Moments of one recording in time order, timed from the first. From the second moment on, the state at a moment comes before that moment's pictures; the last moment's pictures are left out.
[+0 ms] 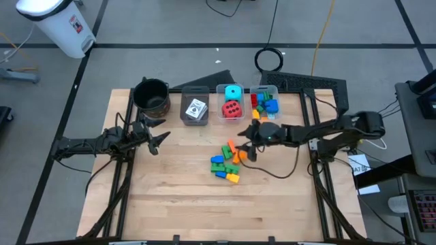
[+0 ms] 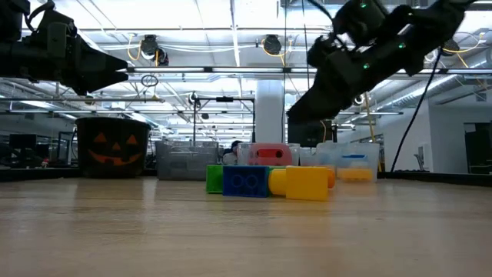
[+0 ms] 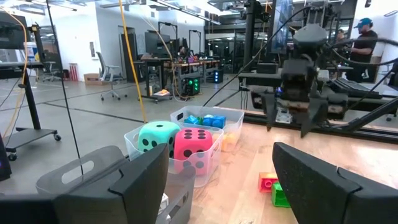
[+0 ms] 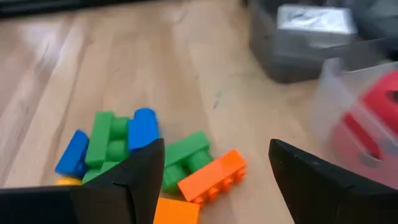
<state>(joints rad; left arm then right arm) 0.02 0.02 0.02 0.11 -0.37 0.02 -0.08 1.37 0.58 0.32 0.04 0.11</state>
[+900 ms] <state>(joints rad) 0.02 0.02 0.02 0.11 -0.37 0.02 0.04 1.63 0.59 0.25 -0.02 -0.01</state>
